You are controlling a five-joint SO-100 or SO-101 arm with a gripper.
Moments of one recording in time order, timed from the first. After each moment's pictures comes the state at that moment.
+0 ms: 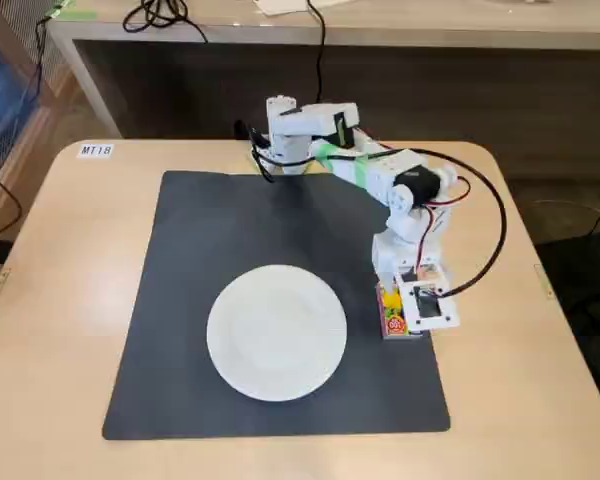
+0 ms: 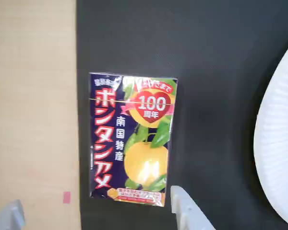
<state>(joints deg) -27.4 38.0 17.2 97.3 -63.3</state>
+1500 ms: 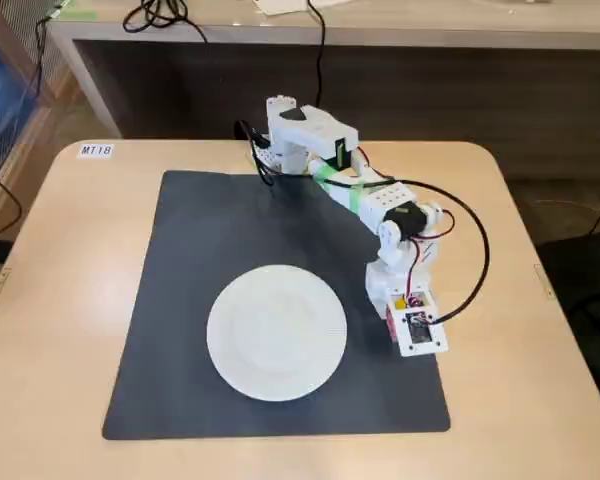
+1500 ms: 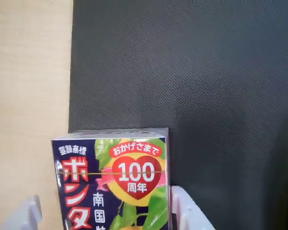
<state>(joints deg) -26.9 21.1 4.6 87.5 -66.0</state>
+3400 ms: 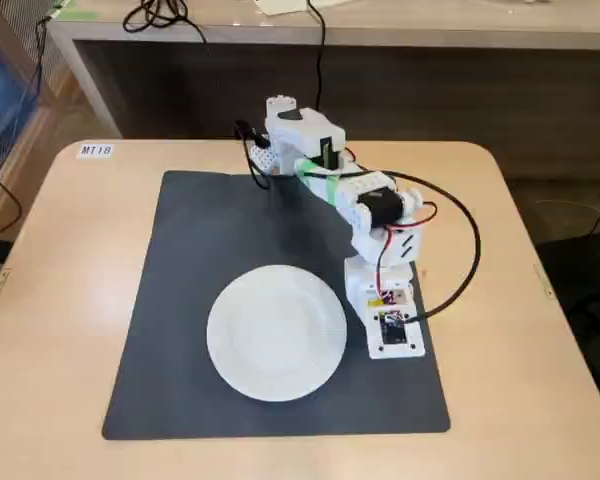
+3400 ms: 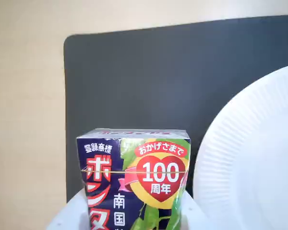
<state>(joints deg) -17.1 29.4 -4.0 94.7 -65.8</state>
